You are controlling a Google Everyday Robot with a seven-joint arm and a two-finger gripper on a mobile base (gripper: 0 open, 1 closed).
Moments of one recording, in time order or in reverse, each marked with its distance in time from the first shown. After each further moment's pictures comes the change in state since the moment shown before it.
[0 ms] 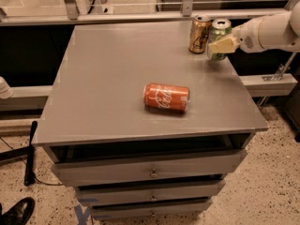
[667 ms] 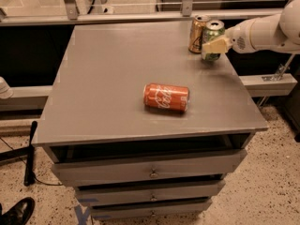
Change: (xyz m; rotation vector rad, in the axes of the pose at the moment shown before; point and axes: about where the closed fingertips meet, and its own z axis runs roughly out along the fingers) arm -0.005 0.007 0.026 -0.034 -0.019 0.022
